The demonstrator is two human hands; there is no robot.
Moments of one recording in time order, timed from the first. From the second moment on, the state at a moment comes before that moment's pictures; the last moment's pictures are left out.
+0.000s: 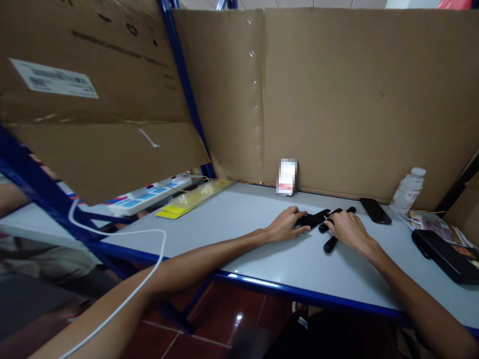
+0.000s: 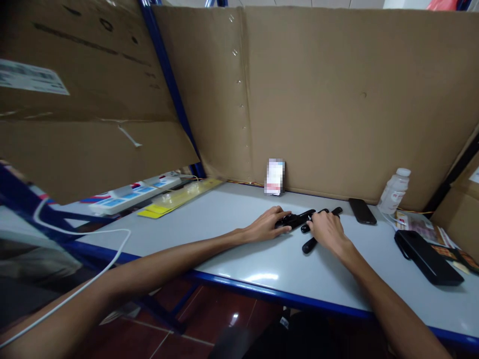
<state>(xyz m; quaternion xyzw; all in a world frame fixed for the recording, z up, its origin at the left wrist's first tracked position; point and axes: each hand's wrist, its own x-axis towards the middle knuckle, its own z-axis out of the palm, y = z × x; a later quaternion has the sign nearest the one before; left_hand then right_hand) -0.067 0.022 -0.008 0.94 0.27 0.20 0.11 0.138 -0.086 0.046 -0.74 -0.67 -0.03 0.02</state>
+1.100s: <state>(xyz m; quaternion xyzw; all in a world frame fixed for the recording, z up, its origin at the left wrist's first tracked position) -0.072 0.019 -0.008 0.96 0.15 0.17 0.16 0.195 -0.050 0.020 -0.64 -0.76 -0.02 0.14</state>
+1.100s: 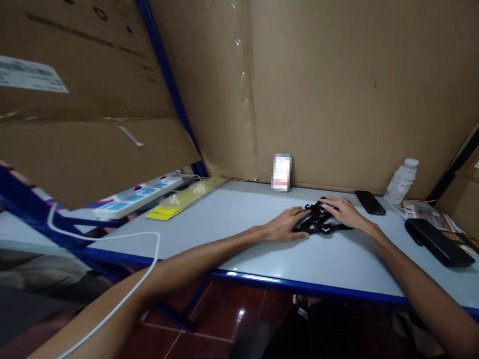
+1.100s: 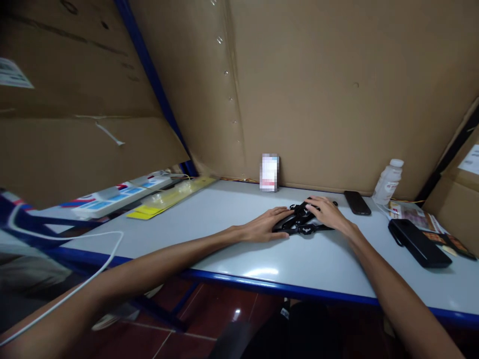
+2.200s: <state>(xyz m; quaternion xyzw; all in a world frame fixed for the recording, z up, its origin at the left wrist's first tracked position) -0.064 0.002 0.000 0.97 0.07 0.20 0.11 0.198 -0.108 0.069 -0.76 -0.59 0.20 -0.20</state>
